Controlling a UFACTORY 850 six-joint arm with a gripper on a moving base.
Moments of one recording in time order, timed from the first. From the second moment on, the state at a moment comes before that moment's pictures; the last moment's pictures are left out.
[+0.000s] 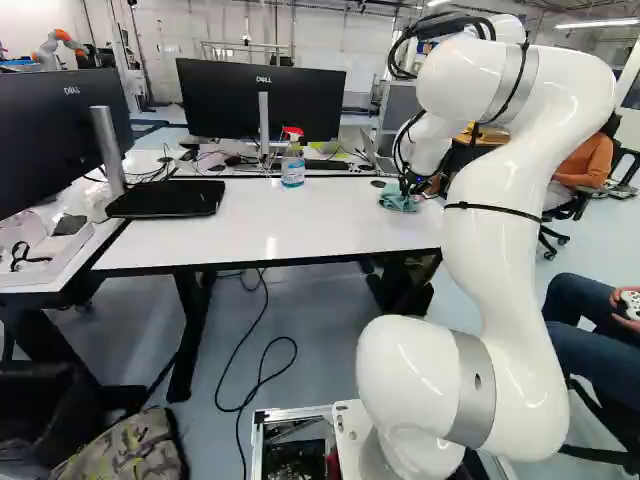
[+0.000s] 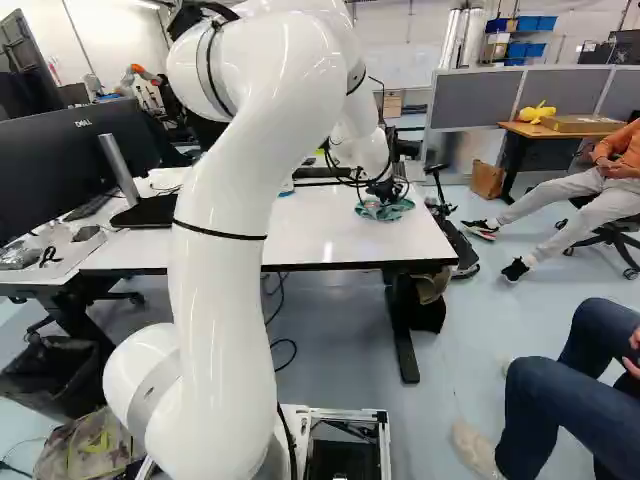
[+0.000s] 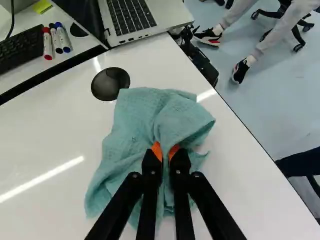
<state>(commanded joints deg) -23.9 -32.6 -76.3 3.4 -4.6 0.0</state>
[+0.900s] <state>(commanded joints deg) -18.5 -32.5 -76.1 3.4 -4.6 0.0</state>
